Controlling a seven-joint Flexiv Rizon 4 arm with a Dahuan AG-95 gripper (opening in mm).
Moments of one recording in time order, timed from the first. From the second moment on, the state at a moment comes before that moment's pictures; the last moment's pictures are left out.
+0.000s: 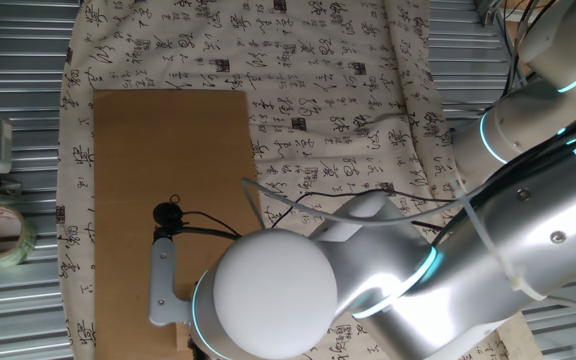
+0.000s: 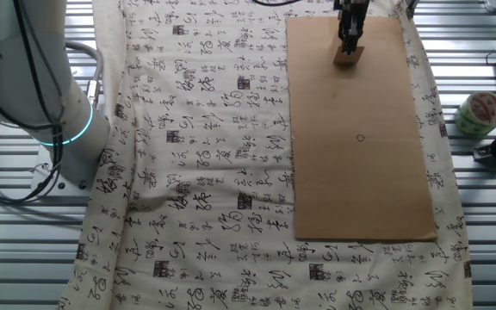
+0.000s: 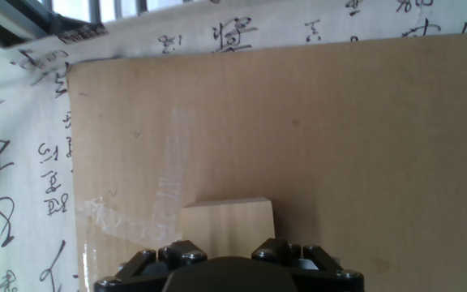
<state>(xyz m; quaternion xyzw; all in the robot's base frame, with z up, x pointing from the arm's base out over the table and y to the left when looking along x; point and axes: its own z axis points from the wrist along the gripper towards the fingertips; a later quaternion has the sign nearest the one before) 0.587 0.259 0.050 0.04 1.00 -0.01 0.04</state>
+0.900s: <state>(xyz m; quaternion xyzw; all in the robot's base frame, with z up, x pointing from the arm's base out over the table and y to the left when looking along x) 0.589 0.261 0.065 0.05 1.00 -0.01 0.04</state>
